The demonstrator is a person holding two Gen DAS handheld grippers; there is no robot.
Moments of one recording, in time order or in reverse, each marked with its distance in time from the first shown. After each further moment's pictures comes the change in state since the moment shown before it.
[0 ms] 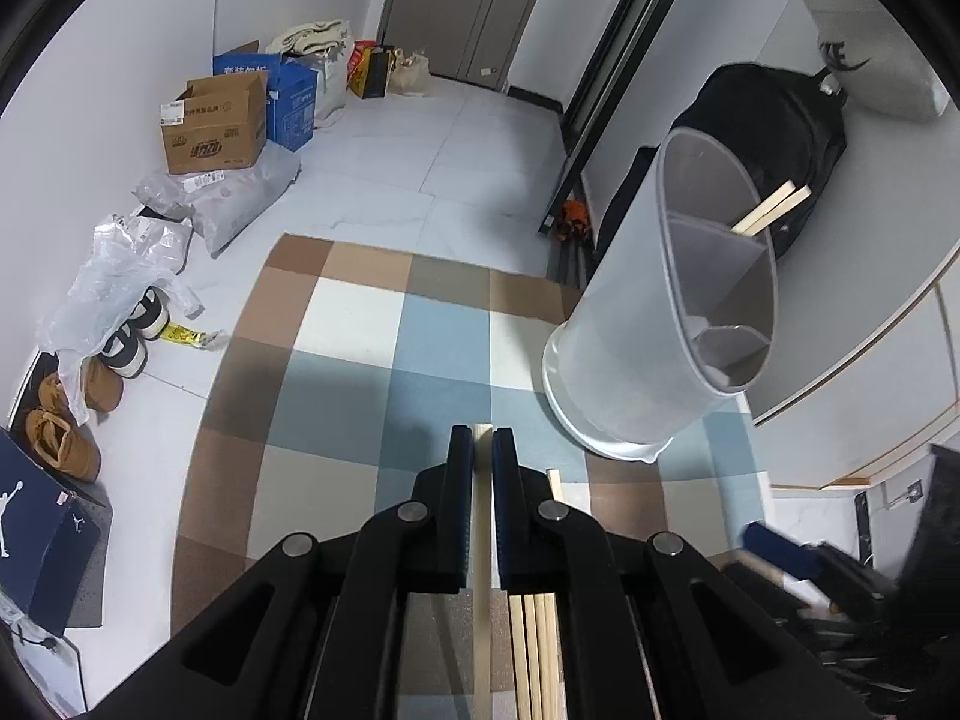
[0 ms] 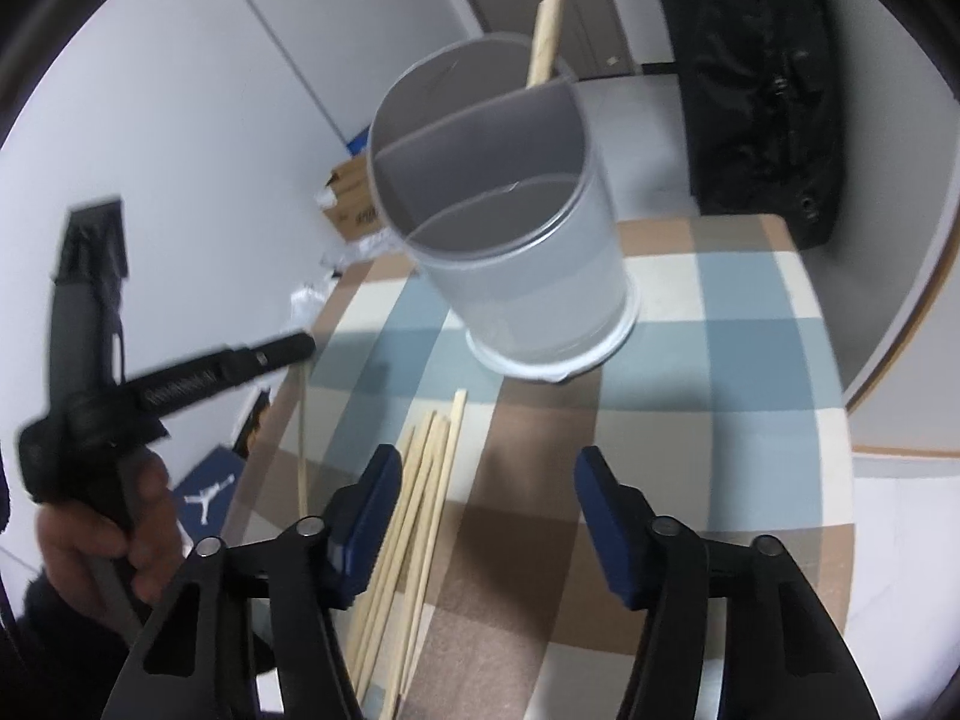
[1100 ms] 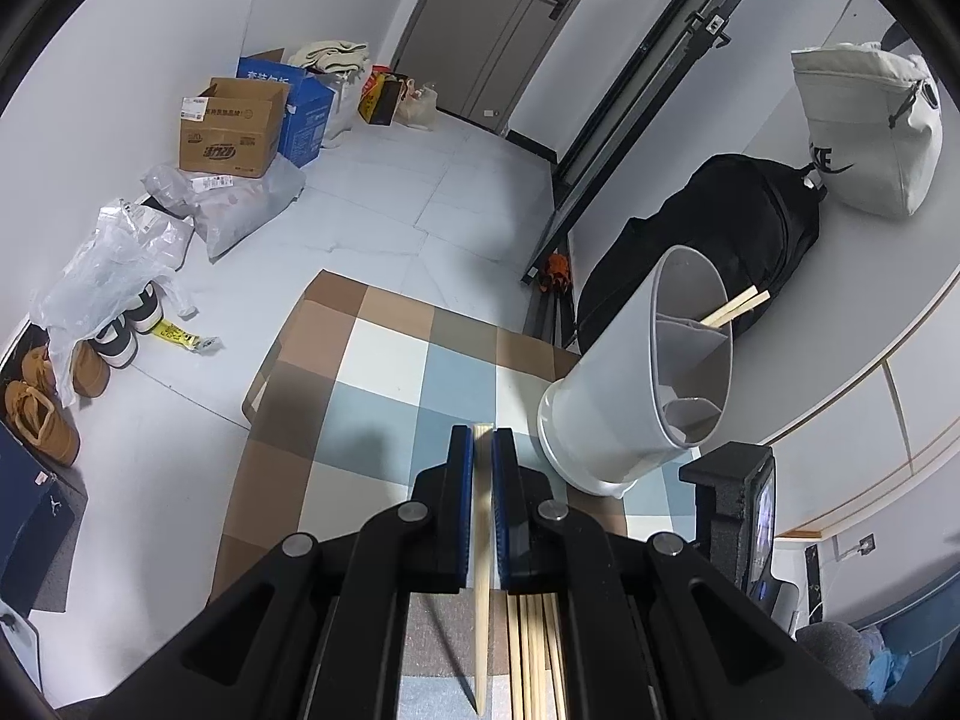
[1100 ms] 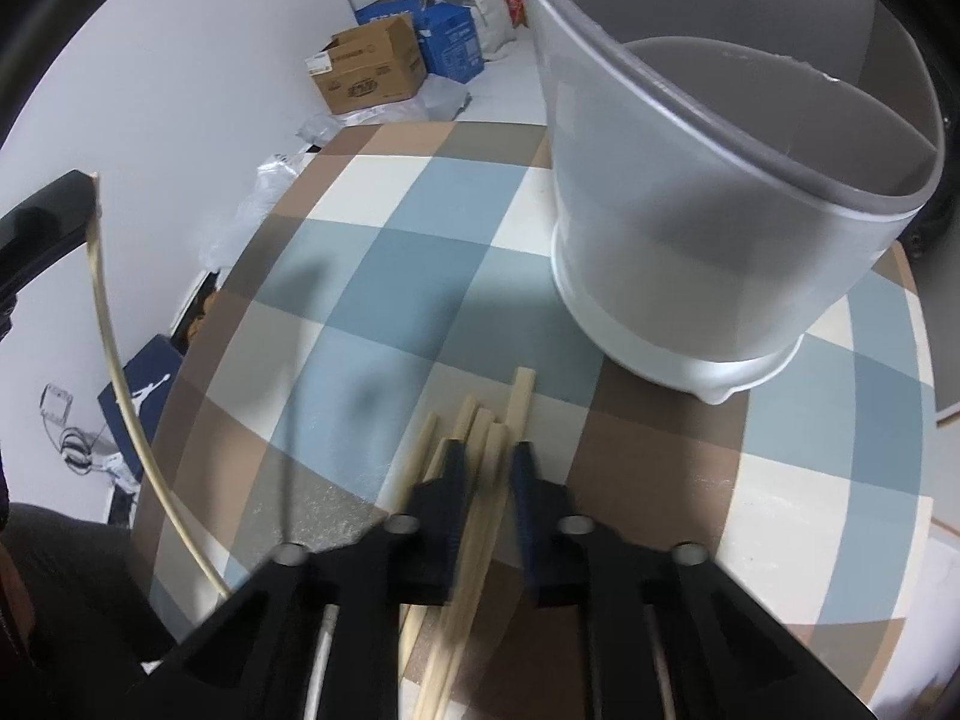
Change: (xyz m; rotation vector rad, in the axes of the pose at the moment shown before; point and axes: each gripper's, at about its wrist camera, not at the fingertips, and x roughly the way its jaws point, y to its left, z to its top) left arm -0.037 0.037 0.007 -0.112 -0.089 -0.105; right arm 0.103 0.049 0.018 -0.161 0.251 -0.136
